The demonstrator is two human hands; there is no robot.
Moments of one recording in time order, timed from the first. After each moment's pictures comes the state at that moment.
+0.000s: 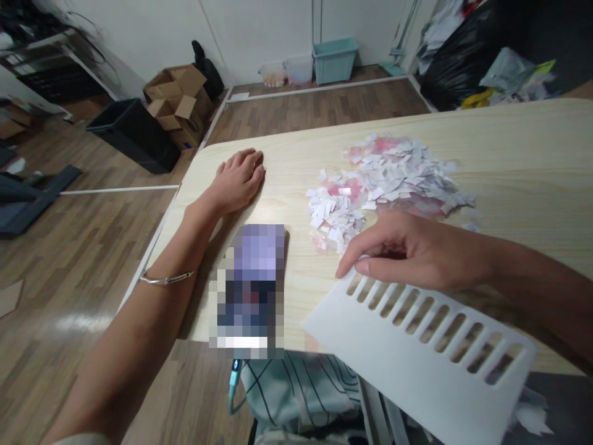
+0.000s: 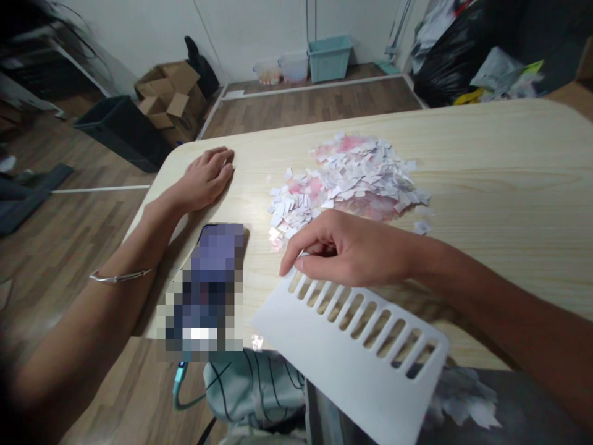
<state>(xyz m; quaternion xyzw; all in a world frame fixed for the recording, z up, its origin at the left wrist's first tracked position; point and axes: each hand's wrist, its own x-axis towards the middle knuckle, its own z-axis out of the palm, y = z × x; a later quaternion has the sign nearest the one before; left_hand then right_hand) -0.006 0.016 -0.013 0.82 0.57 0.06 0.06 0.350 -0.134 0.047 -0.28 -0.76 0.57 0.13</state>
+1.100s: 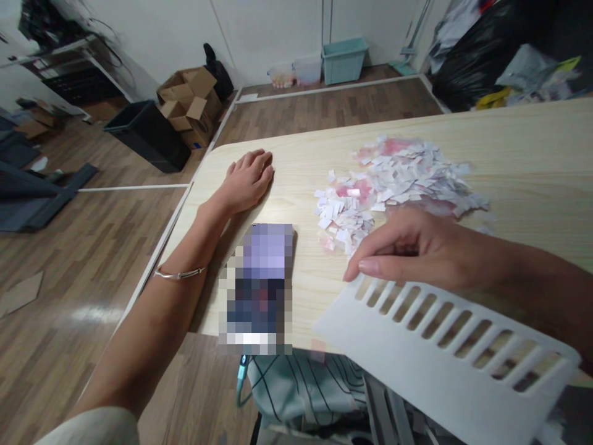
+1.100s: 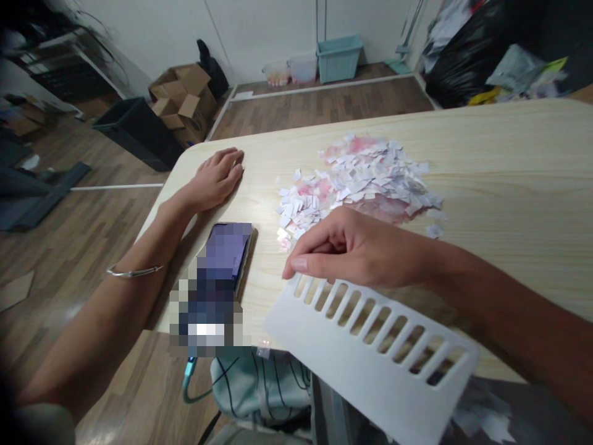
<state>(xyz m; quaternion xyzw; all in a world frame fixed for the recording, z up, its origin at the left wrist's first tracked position) 0.000 0.007 -0.003 0.81 0.58 0.06 0.08 0.348 -0.136 0.046 -0.30 -0.70 0.63 0.14</state>
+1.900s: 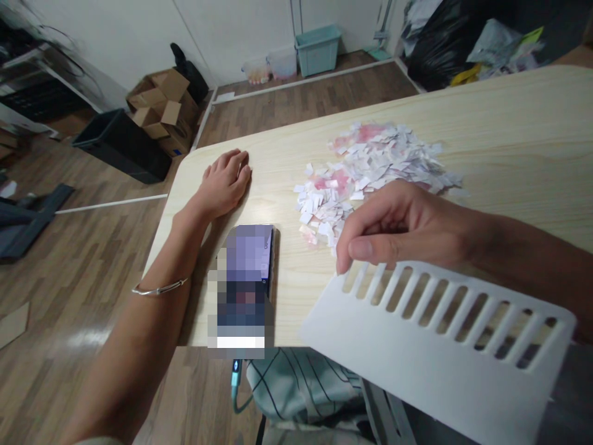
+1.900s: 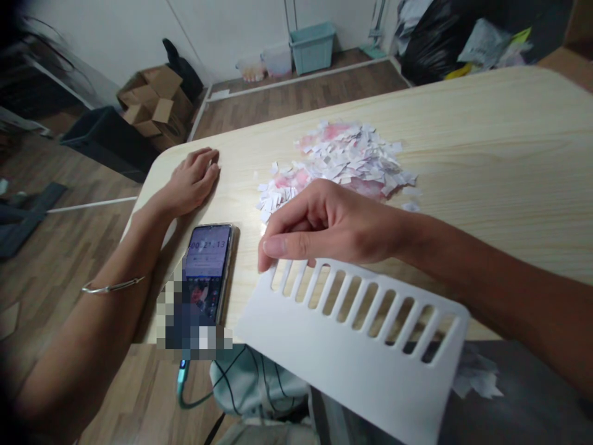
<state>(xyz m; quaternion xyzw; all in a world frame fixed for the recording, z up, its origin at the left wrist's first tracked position) -0.012 0.019 -0.023 0.82 0.57 0.09 0.05 0.348 -0.152 0.058 -0.30 -0.61 0.69 0.23</state>
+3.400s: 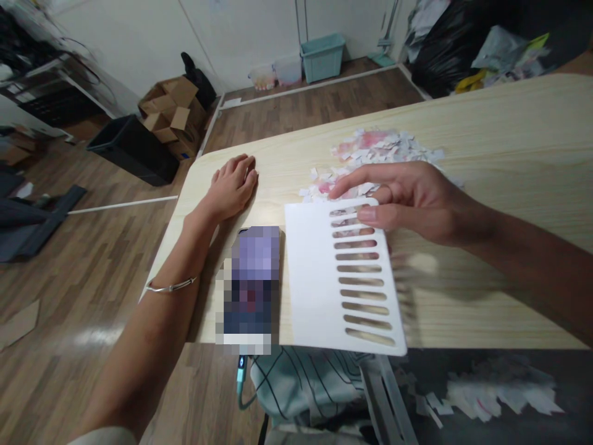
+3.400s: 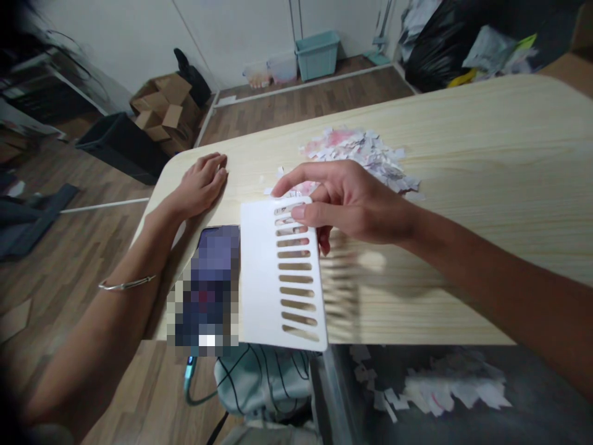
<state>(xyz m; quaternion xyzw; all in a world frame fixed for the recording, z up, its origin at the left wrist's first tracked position) 0.002 0.003 -0.004 0.81 0.58 0.08 0.09 0.357 -0.145 0.050 -0.39 -0.62 0.58 0.35</state>
